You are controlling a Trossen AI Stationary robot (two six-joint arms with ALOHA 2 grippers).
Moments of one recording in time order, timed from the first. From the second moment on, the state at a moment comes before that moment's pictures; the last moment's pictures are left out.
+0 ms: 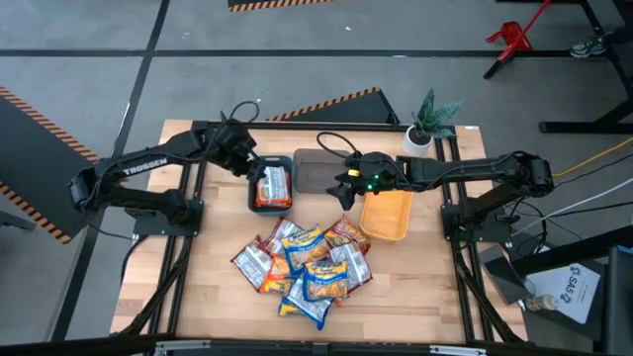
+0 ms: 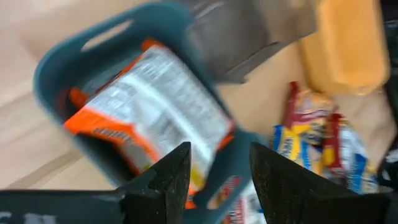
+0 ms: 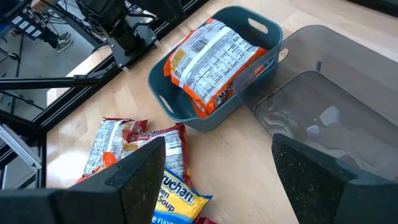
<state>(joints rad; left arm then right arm) 0.54 1.08 0.87 -0.72 0.26 -0.62 -0.08 1.44 1.05 -0.19 0.06 0.59</state>
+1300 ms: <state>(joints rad) -0.12 1.08 1.12 -0.81 -0.14 -0.83 -0.03 1.44 1.05 -0.20 0.05 0.33</state>
